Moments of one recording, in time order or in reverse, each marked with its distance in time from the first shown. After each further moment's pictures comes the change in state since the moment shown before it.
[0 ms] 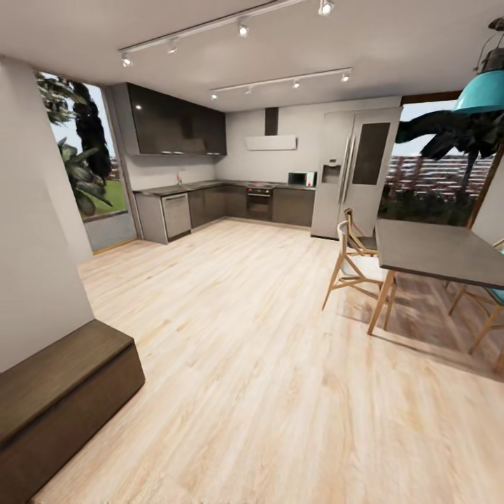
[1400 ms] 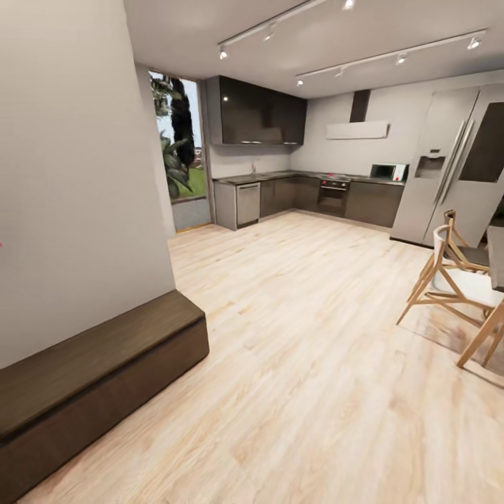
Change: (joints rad) left arm 0.000 0.001 -0.003 0.000 -0.001 -0.001 -0.001; right arm 0.000 0.036 -0.004 0.002 -0.011 -0.153 -0.004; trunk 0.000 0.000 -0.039
